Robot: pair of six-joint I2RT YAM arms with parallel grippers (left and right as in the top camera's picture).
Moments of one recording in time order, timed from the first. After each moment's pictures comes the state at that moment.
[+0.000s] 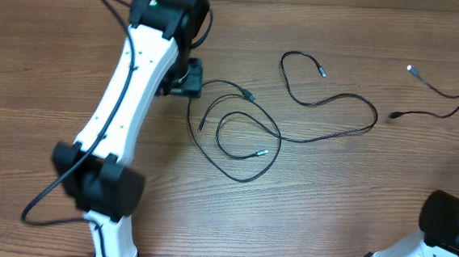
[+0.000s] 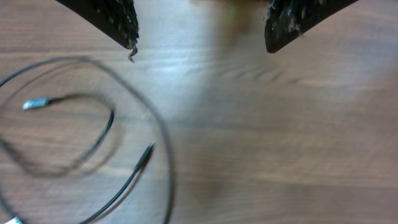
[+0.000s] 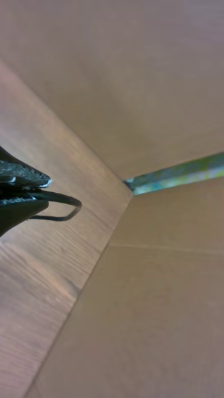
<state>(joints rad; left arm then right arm) -0.31 1.99 2.12 -1.69 -0.10 -0.36 -0.39 1.89 2.67 -1.32 0.35 0.39</state>
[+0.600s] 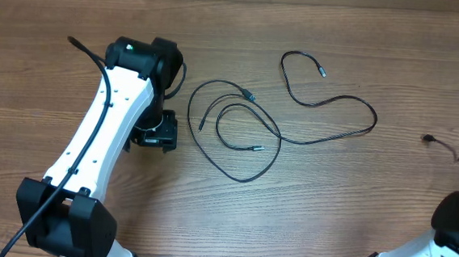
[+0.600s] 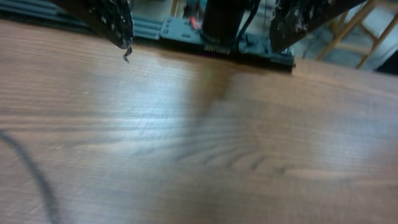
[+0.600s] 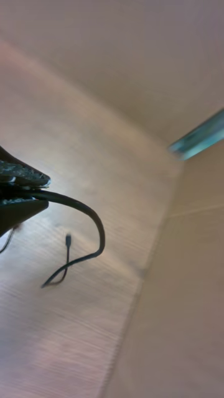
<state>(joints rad) -0.25 1.72 1.60 -1.69 -0.10 -0.37 -0.55 1.91 2.58 -1.47 0.22 0.50</state>
